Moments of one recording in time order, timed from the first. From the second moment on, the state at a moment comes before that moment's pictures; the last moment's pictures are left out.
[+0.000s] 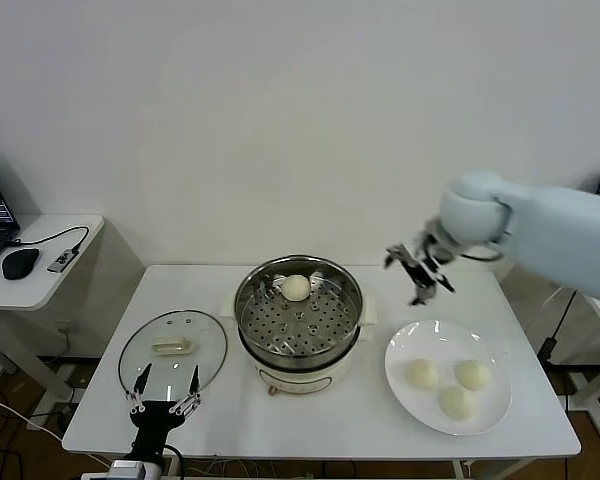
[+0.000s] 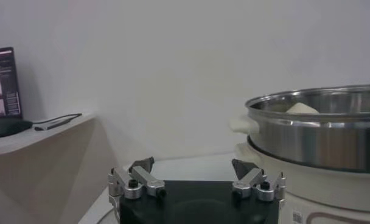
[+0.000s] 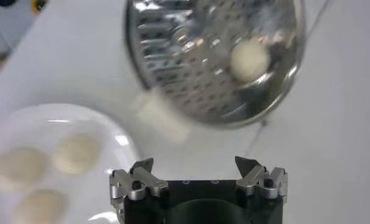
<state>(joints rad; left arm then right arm) 1.70 -1.31 -0.54 -2.05 -0.09 -0.05 -0.15 0.69 0.59 -1.41 1.69 0.14 -0.29 -1.02</state>
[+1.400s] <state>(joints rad) 1.70 -1.32 -0.58 -2.03 -0.07 -0.05 -0.15 -0.01 0.59 -0.99 1.52 -0.07 -0.38 -0.94</state>
